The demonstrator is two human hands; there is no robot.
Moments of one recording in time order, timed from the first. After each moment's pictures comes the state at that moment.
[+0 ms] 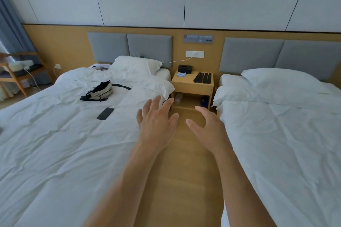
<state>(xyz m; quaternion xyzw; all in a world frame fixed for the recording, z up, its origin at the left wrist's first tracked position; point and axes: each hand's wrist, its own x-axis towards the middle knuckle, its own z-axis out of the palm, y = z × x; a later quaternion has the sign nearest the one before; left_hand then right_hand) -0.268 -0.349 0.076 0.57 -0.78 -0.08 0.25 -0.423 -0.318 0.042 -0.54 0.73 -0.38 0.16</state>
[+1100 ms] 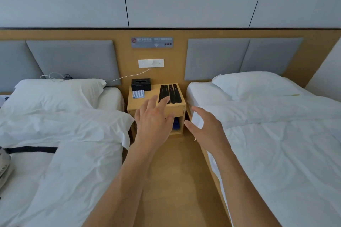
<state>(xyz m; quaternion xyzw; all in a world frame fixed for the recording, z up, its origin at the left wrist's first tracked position) -0.495 -0.986 0.048 0.41 -0.87 -0.16 0.23 -0.619 -0.880 0.030 -0.41 0.83 -0.36 0.10</state>
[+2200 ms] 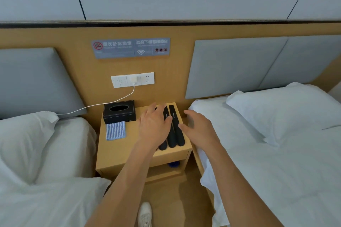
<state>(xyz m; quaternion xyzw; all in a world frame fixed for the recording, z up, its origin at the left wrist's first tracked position) -0.870 -1.493 -0.046 0.41 -0.87 -0.23 0.17 -0.982 -1.391 -0.050 -0.37 0.86 -0.30 0.16</state>
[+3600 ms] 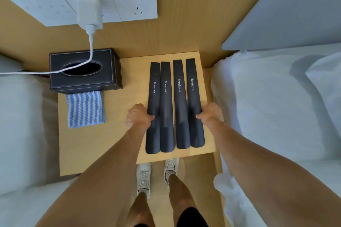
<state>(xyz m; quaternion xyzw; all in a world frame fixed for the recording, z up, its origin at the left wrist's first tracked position) -1.028 -1.762 -0.424 0.65 -0.64 -0.37 -0.19 -1.223 -1.632 -0.420 -0.14 0.91 -0.05 0.39</state>
